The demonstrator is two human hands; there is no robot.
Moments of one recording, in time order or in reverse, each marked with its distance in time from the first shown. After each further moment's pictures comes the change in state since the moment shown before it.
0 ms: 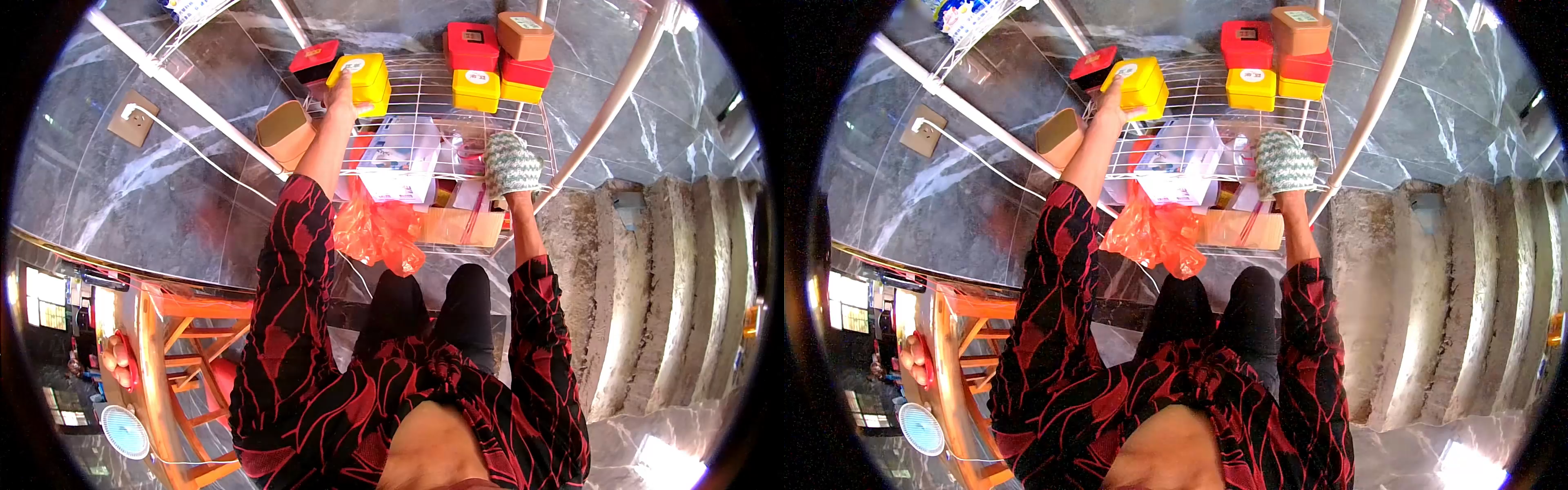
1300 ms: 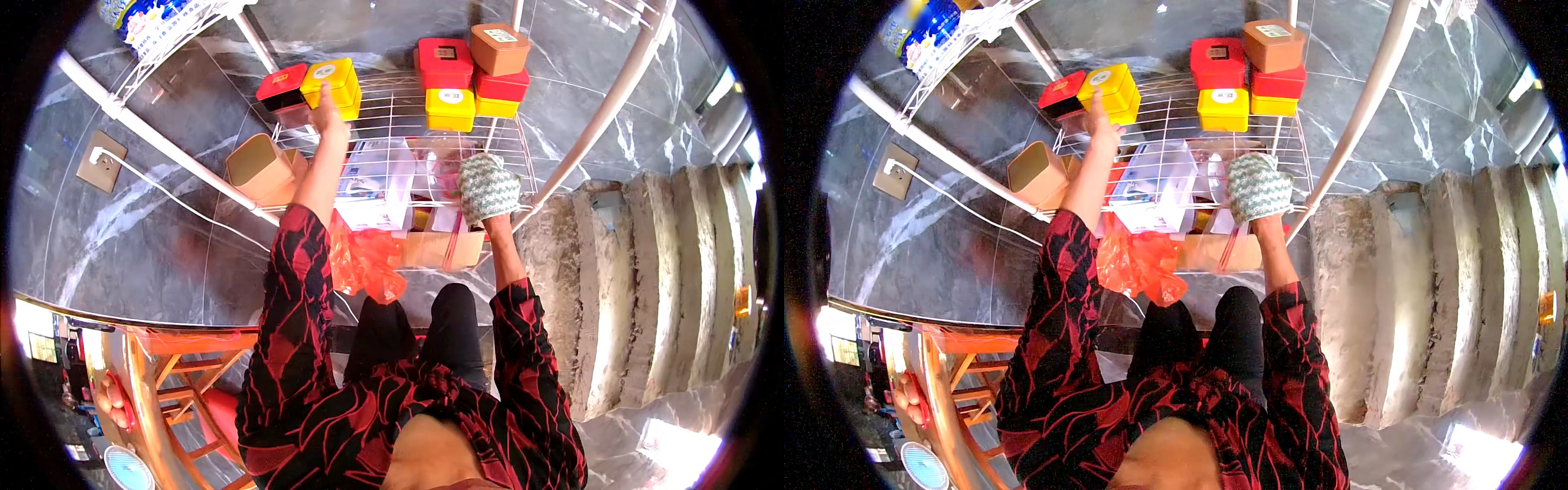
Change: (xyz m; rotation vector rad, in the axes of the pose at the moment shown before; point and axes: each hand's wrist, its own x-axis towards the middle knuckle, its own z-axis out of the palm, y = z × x) left_hand 0.014 -0.018 0.039 -0.039 0.077 0.003; right_hand 0.001 -0.014 -0.029 -0.123 0.066 -0.094
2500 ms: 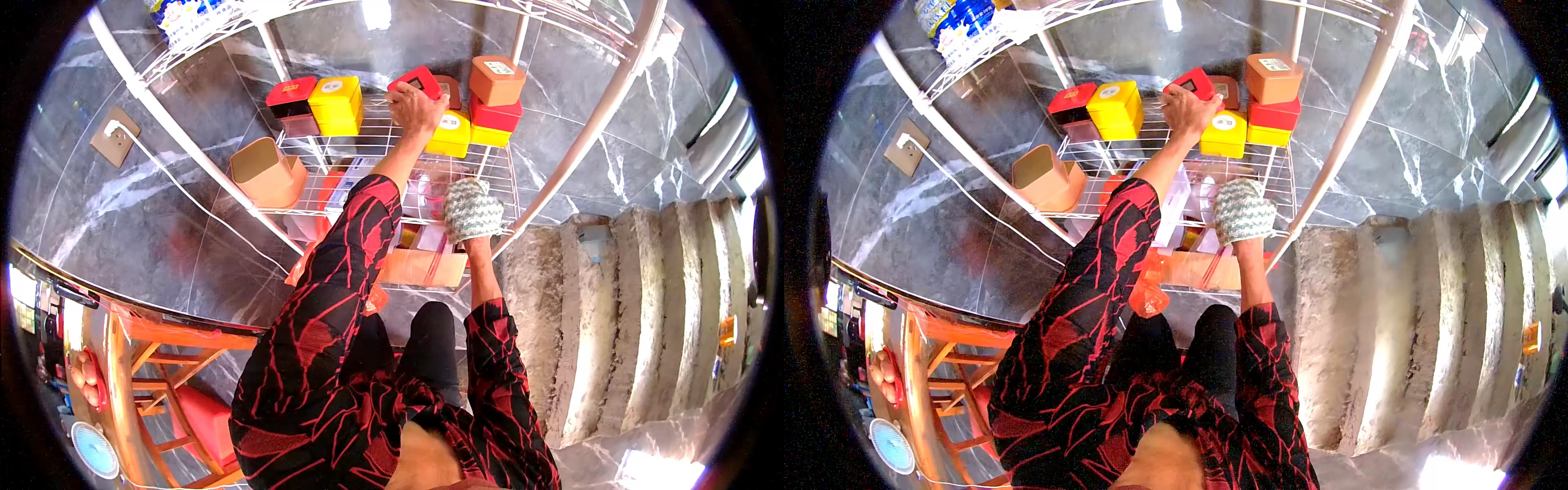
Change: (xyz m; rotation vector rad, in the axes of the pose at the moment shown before) left_hand -0.070 -0.051 0.130 0.975 0.131 0.885; right_hand -0.006 -0.001 0.017 0.044 0.122 0.032
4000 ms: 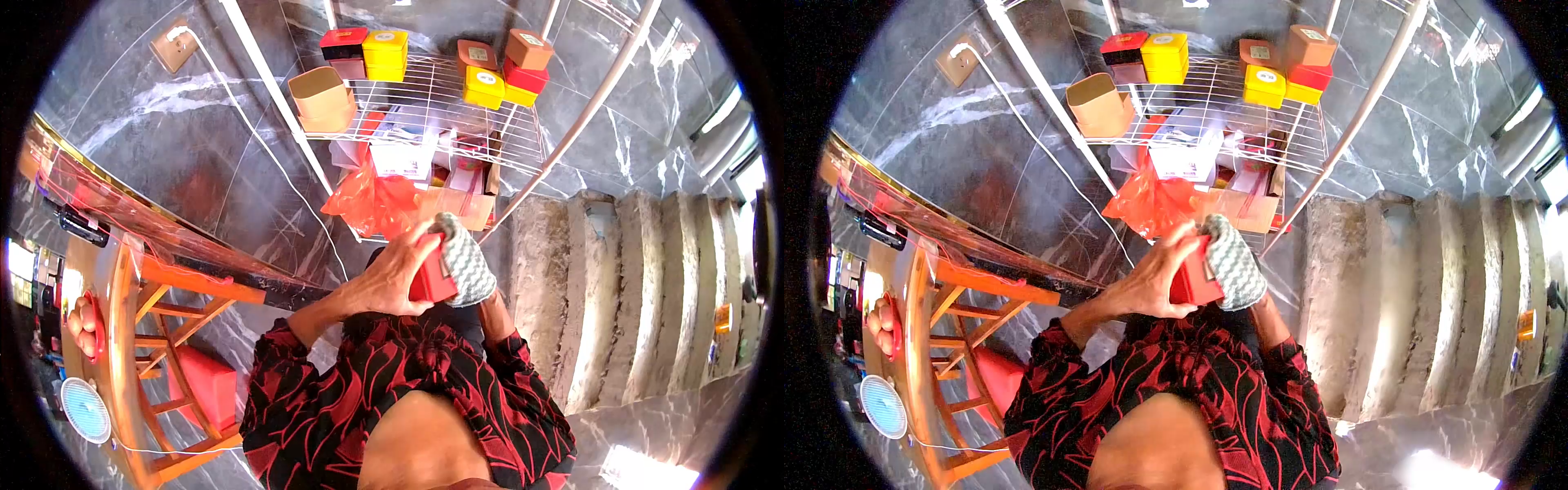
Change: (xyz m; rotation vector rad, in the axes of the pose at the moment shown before) left_hand -0.280 -0.134 -0.354 -0.382 -0.785 0.796; right_hand -0.175 -0.118 -0.135 1.100 -0.248 -0.308
